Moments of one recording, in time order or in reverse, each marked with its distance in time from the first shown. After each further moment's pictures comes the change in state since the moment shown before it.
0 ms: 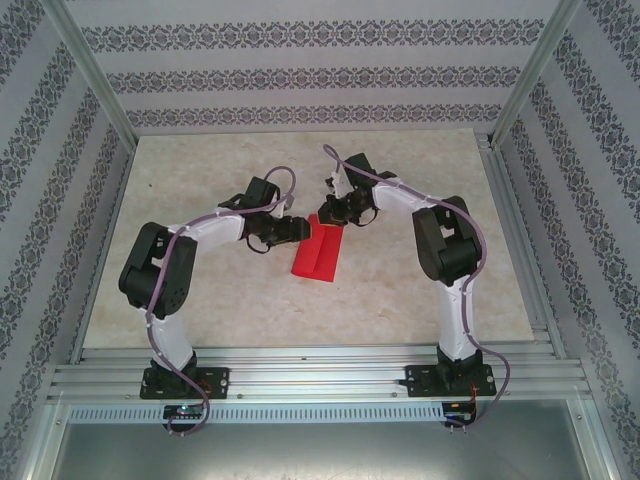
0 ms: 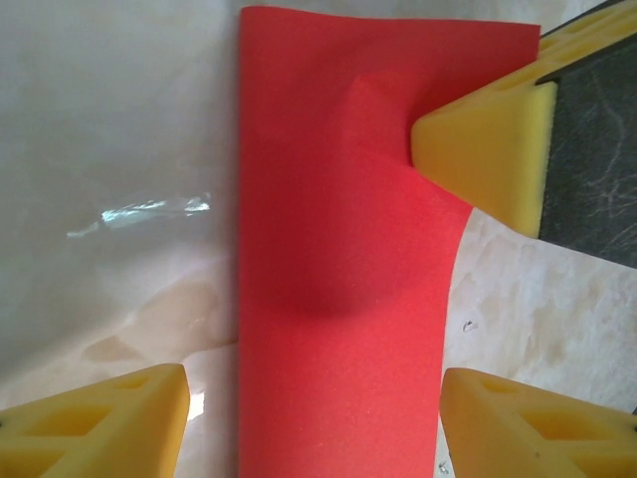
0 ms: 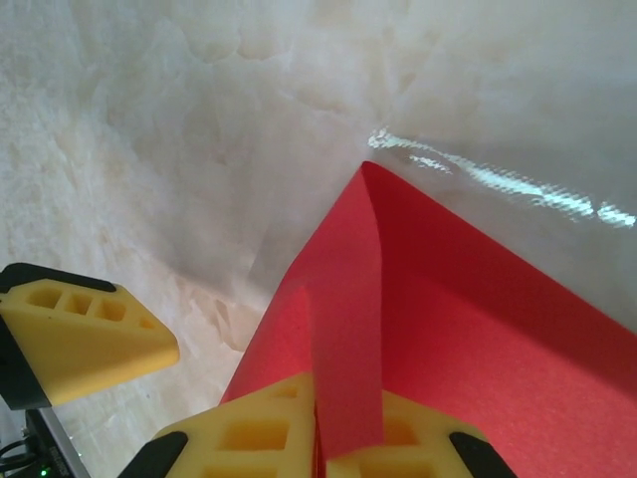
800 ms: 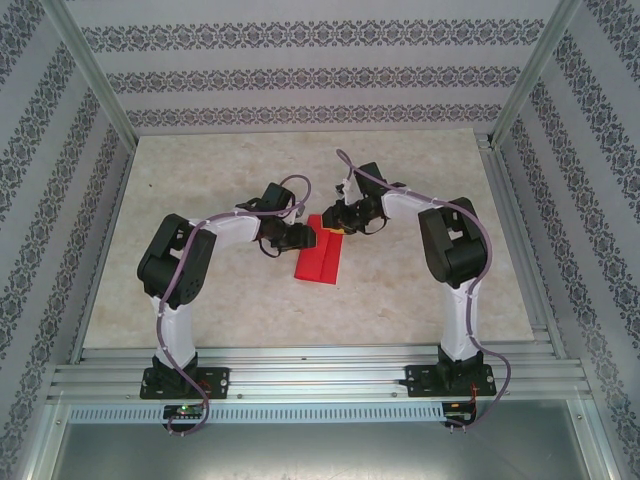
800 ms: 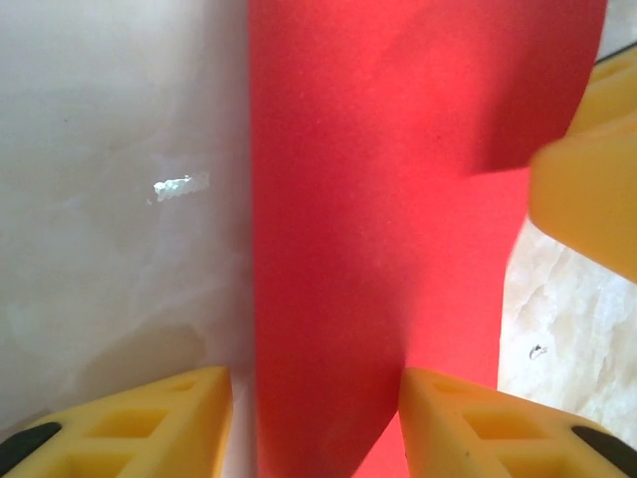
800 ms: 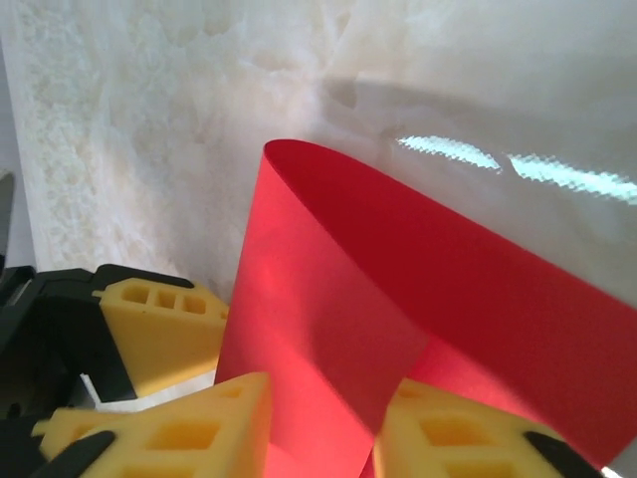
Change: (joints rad) left arm -0.055 0.114 0.048 -0.007 -0.056 -0.002; right arm -0.032 -0.068 -0.180 0.161 -0.069 0.110
